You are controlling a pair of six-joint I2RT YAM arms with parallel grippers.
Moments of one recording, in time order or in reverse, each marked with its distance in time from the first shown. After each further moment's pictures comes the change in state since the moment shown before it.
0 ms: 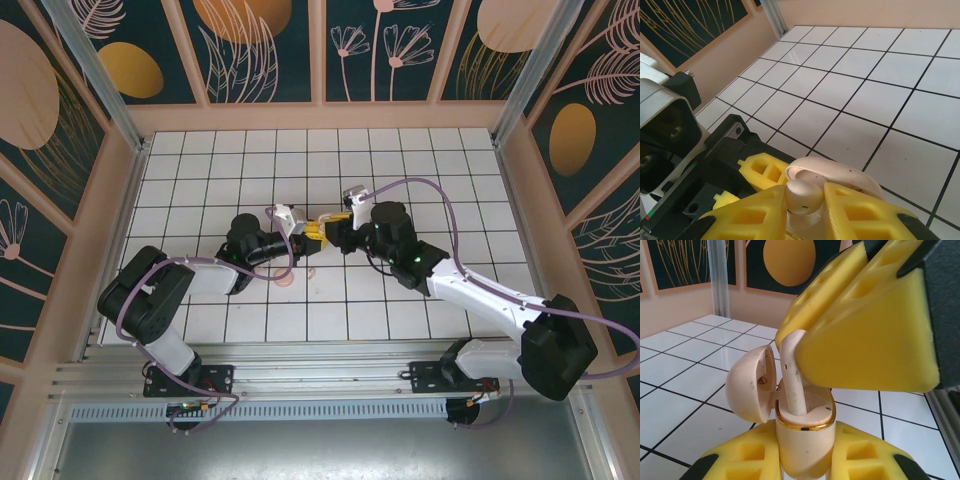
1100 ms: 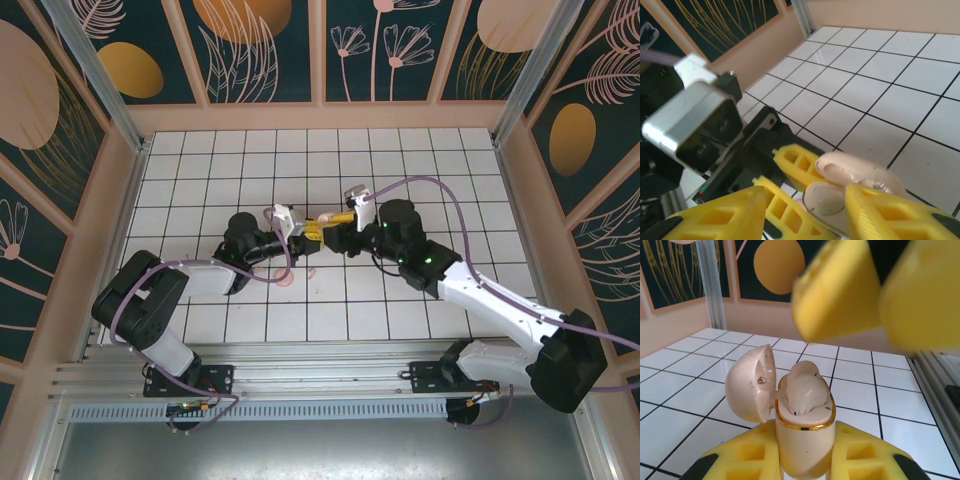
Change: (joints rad) left arm 0.000 -0.047 0.002 -0.033 0.043 0.069; right arm -0.031 -0.087 0.051 -0.122 -0.137 -0.029
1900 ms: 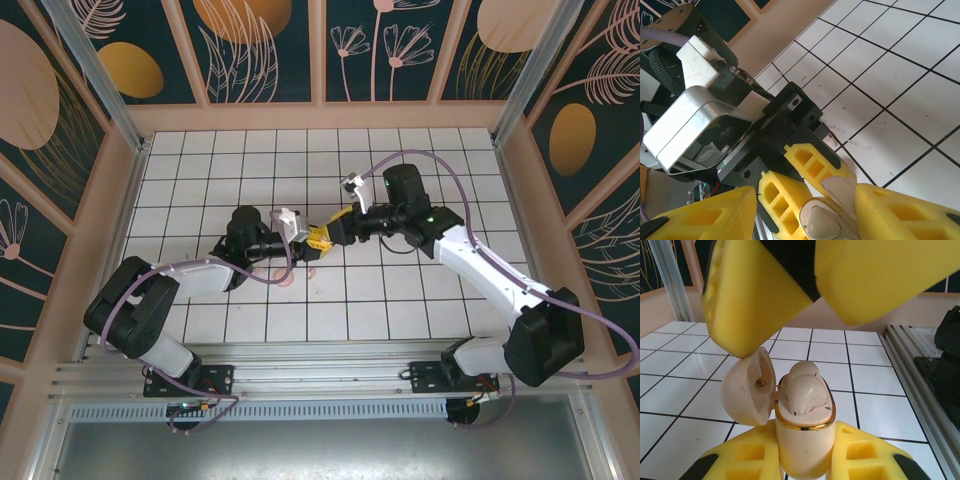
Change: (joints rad) left arm 0.000 -0.054 0.045 -0.223 0.112 0.135; right arm -0.169 0.189 0.246 -0.333 -0.475 -0.139
